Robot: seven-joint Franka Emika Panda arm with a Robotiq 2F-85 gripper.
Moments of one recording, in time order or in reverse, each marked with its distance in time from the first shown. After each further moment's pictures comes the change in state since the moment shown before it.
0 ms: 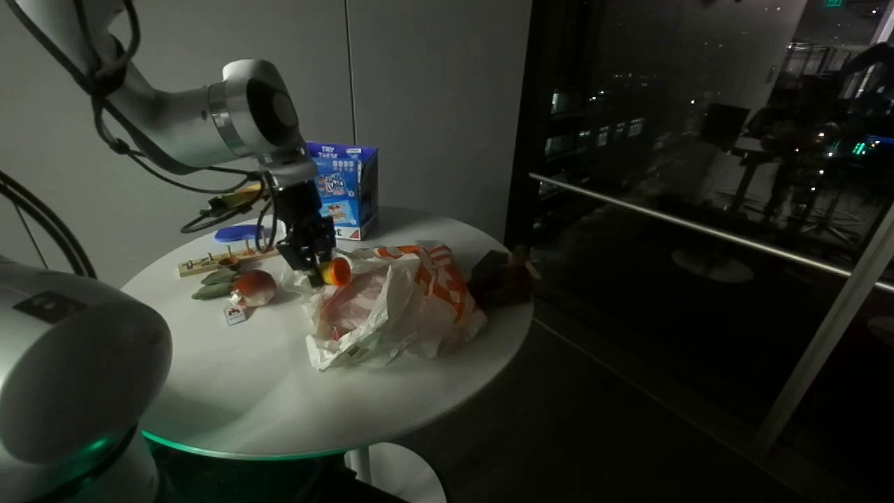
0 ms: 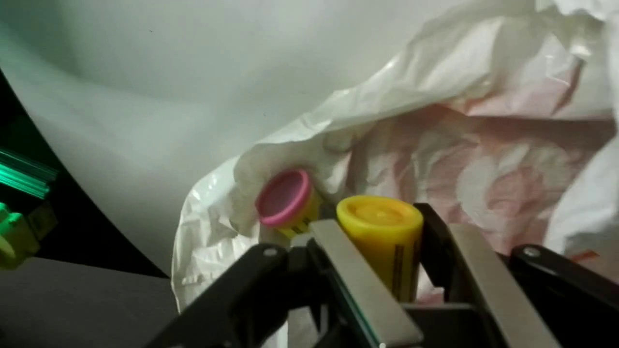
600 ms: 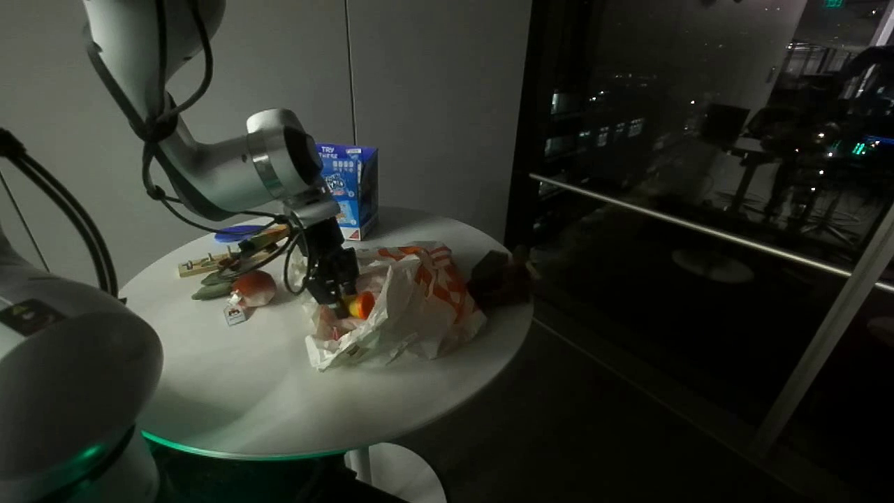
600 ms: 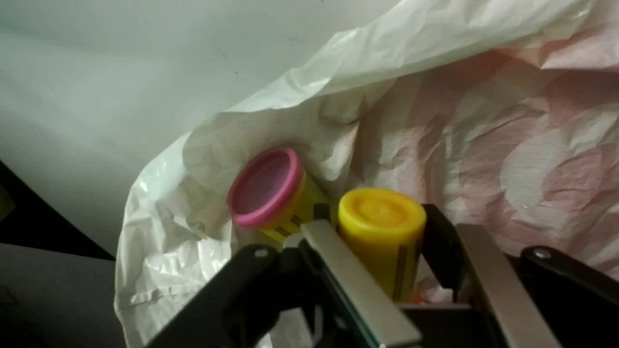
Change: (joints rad) arm -0.102 0.165 0.012 -0.006 -0.227 0.122 0.139
